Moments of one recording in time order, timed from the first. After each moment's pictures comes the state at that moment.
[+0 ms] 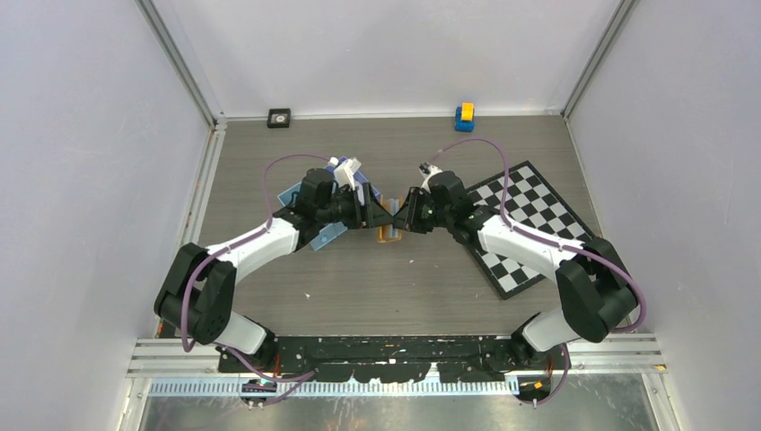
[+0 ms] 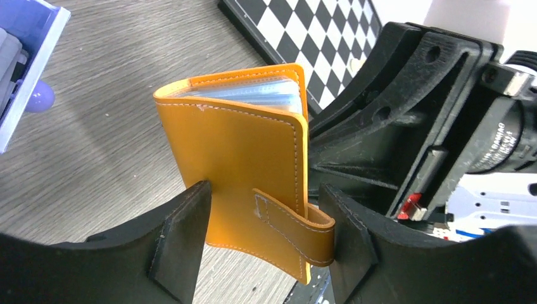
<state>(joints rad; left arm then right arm) -0.50 1.47 0.82 0.18 0.56 -0.66 0.63 1.47 0.88 0.01 -0.26 0.76</state>
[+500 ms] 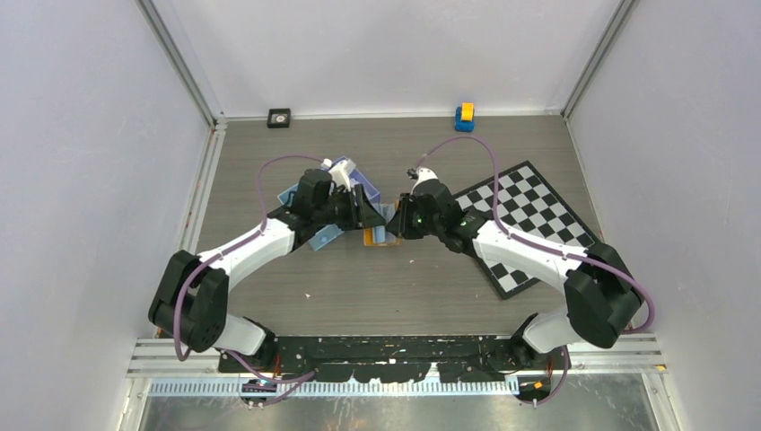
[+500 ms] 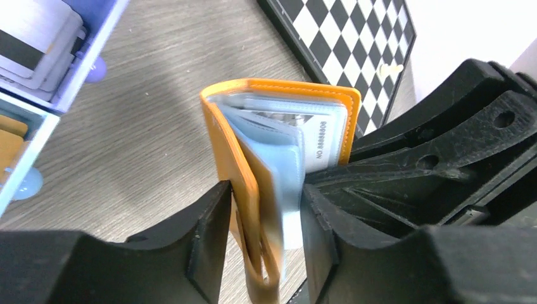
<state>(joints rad) -0.51 1.43 0.85 0.02 0.44 -0.61 0.76 1.45 0.93 -0.11 -0.04 0.65</state>
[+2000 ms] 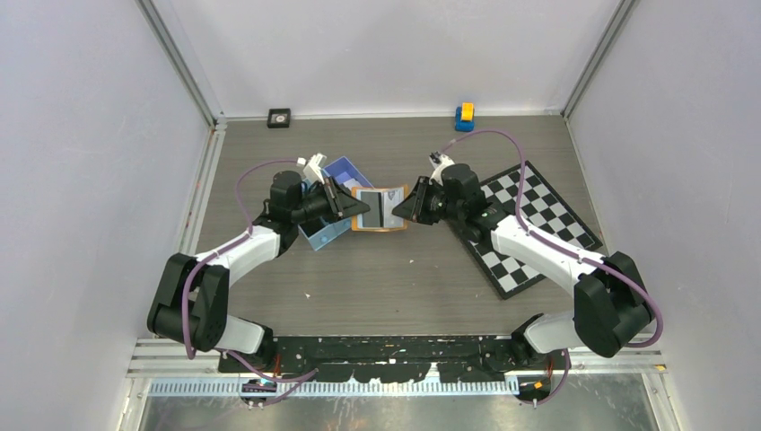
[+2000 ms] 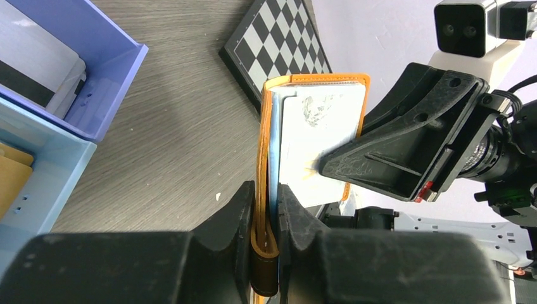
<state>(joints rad) -0.32 1.41 0.70 0.39 0.67 -0.84 0.59 1.38 0.90 -0.02 -0.27 0.74</state>
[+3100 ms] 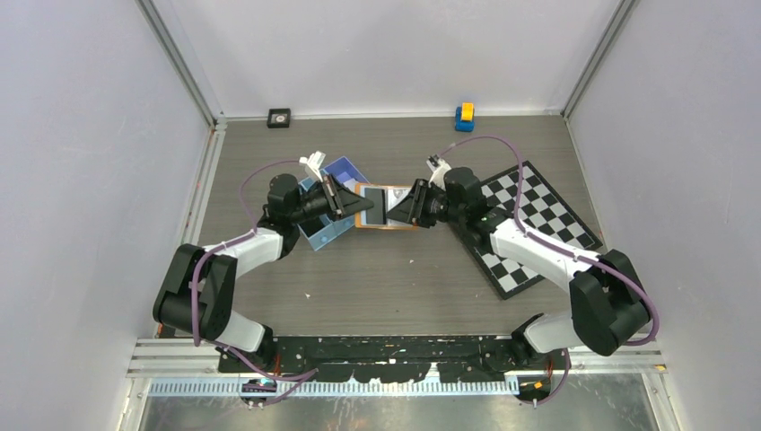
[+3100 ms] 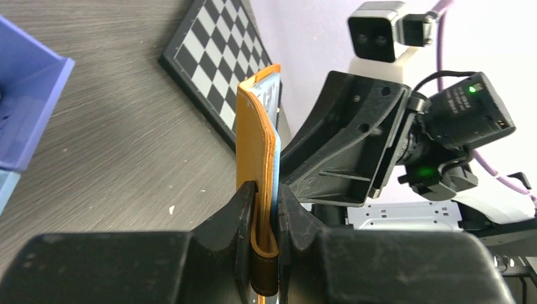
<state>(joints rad) -0.31 1.47 0.65 0.66 0.78 -1.02 0.58 1.38 0.84 0.11 -0.38 0.80</state>
